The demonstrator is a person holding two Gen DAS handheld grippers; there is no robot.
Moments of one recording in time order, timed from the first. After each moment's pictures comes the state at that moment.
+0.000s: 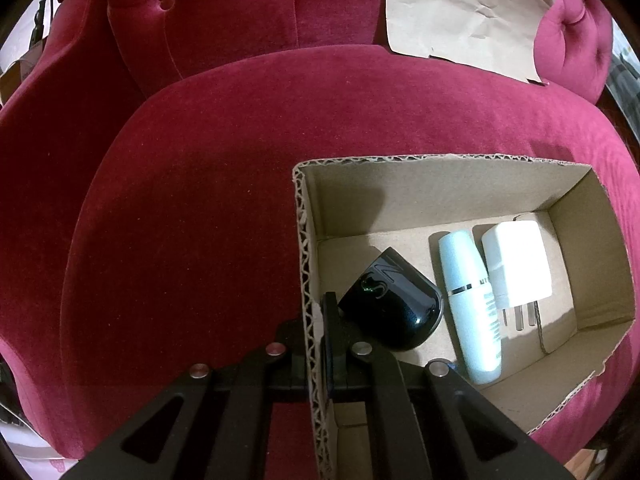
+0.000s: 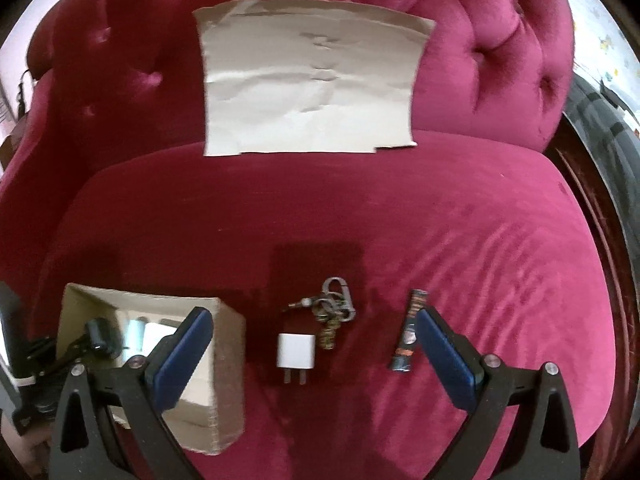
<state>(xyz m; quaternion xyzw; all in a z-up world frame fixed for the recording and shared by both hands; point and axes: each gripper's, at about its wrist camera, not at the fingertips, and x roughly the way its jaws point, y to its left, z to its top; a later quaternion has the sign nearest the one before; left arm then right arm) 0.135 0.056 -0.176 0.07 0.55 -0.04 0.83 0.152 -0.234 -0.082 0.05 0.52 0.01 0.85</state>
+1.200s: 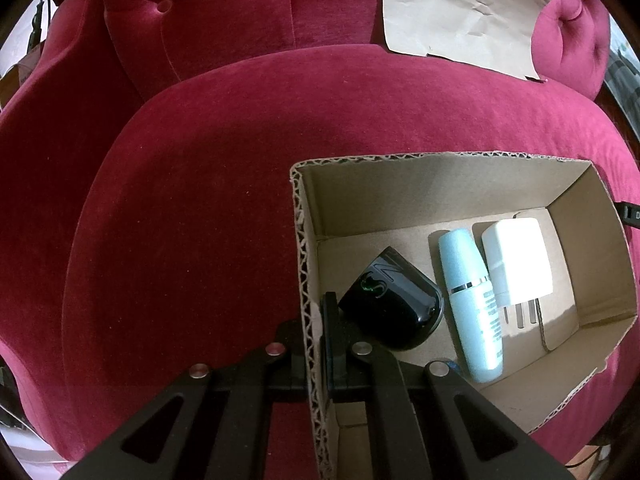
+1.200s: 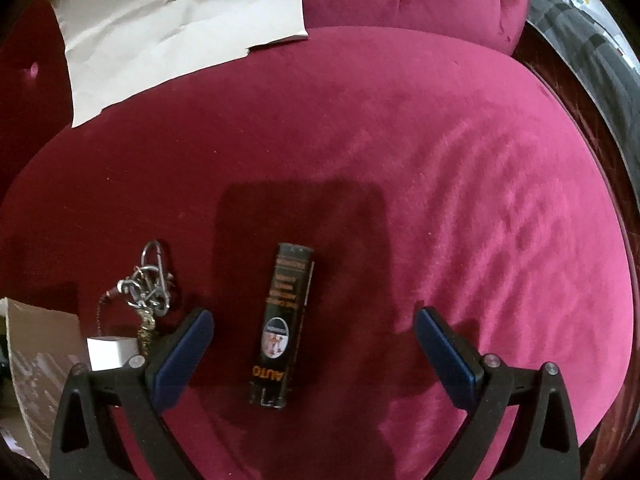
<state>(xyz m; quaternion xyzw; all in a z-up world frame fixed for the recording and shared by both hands) 0.135 0.053 -0.176 0.07 0.55 -0.03 0.83 0.184 -0.321 -0.196 0.08 0.59 -0.06 0.80</state>
